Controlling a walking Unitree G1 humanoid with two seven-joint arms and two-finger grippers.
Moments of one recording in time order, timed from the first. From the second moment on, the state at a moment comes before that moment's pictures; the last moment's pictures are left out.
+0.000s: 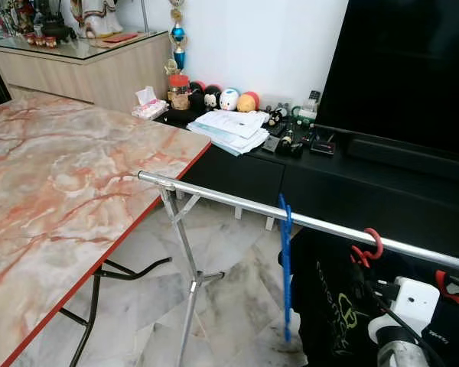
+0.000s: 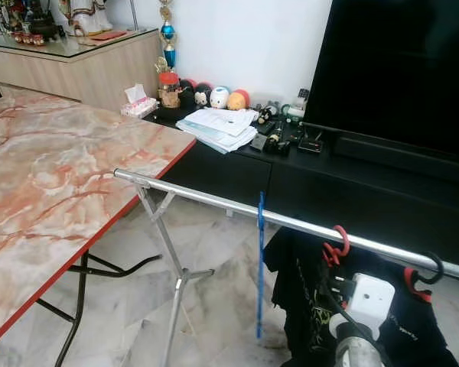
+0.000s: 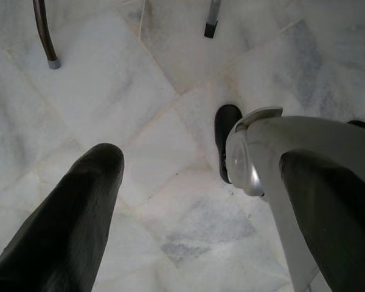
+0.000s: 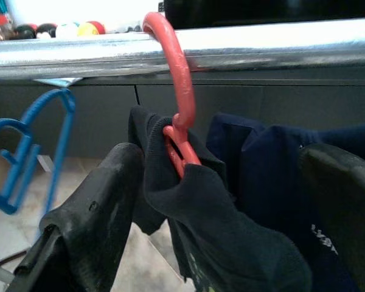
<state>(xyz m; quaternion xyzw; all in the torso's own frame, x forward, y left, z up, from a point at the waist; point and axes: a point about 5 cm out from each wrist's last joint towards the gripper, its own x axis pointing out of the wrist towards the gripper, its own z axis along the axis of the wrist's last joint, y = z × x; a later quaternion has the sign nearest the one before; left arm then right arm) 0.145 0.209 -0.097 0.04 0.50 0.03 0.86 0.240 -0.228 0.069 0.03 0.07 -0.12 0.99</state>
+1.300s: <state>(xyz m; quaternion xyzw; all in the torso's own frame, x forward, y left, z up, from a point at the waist) 0.146 0.210 -0.096 0.04 0.51 0.03 0.86 0.340 -0.219 0.067 0.02 0.20 -0.04 0.98</state>
